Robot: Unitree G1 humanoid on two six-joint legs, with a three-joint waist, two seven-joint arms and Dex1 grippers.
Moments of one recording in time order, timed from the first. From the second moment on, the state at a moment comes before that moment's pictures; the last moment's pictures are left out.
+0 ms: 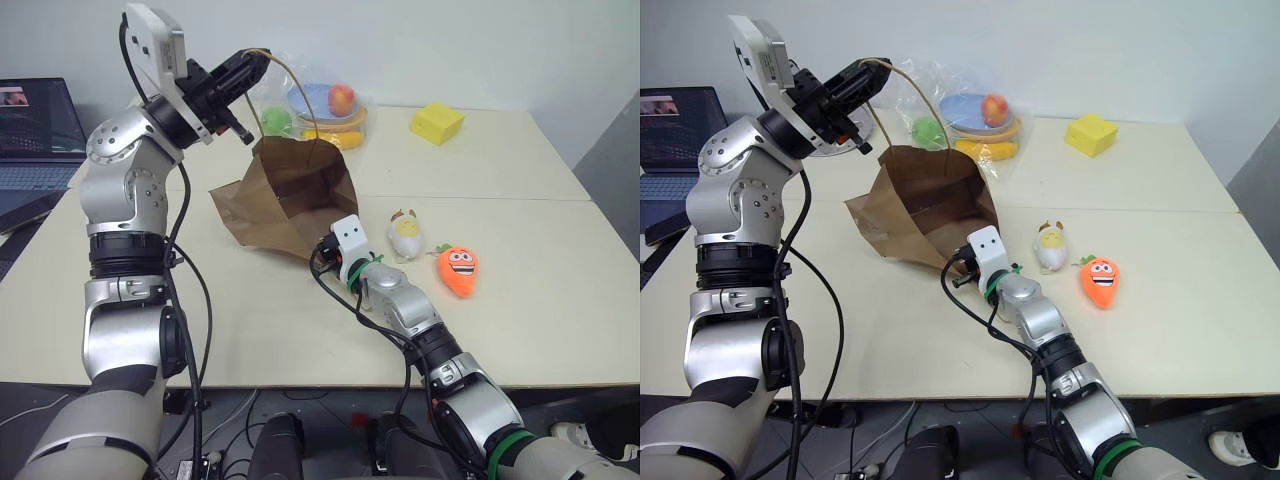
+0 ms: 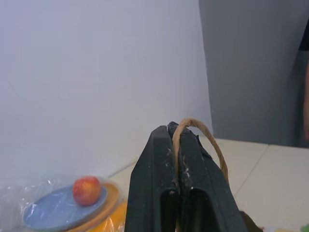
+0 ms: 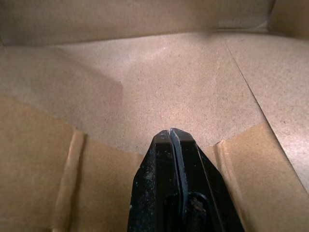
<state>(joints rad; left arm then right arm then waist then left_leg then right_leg) -1.05 0.52 0.21 0.43 -0.44 0.20 -0.90 -0.69 0.08 0.22 0.51 0.06 0.36 0.24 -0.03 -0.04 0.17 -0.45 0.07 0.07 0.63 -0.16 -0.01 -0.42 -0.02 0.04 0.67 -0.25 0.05</state>
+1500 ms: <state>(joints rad) -0.87 0.52 0.08 0.27 -0.44 0.28 -1.01 -0.34 -0.26 -0.13 -0.60 0.37 0.78 0.30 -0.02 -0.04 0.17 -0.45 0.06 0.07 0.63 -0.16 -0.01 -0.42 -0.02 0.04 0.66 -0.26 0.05</state>
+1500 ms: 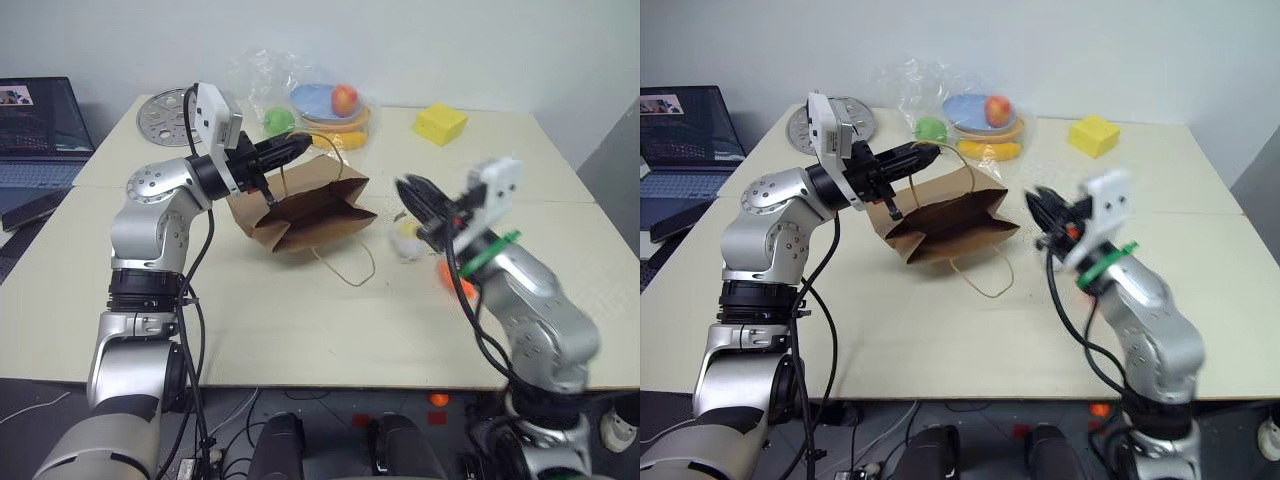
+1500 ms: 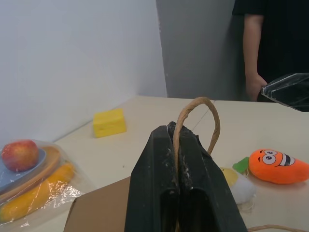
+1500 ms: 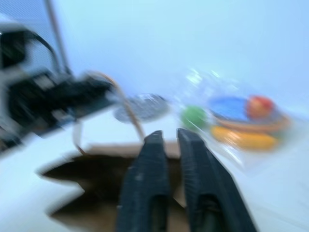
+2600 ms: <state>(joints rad) -0.84 0.52 0.08 0.23 -0.45 0.32 -1.03 0.04 -0.25 -0.14 -0.55 0.20 0.77 0.11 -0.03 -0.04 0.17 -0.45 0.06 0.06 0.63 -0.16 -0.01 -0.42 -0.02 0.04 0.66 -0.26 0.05</state>
